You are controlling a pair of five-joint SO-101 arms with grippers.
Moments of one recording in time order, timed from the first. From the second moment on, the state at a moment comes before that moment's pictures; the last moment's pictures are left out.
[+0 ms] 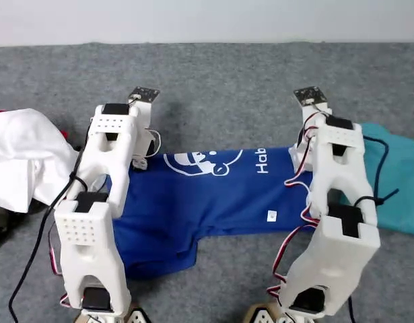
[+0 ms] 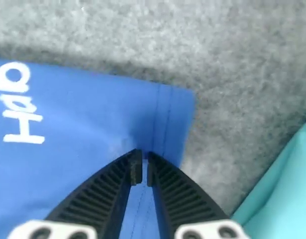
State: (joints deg) left arm -0.6 34.2 -13.0 82.9 -1.8; right arm 8.4 22.3 1.4 64.5 23.0
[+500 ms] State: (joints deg) left arm -0.7 12.3 -13.0 90.0 -1.8; right arm 0.8 11.7 1.1 92.6 22.5
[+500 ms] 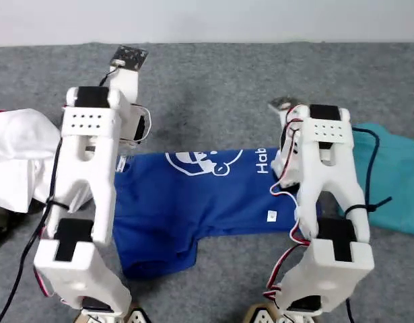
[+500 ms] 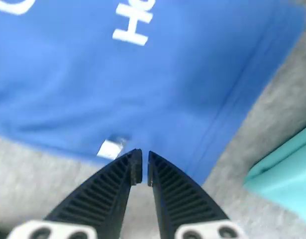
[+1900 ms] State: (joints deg) left arm -51.1 -4.9 -13.0 99.2 -11.0; right arm -61.7 11.3 8.5 83.3 20.7
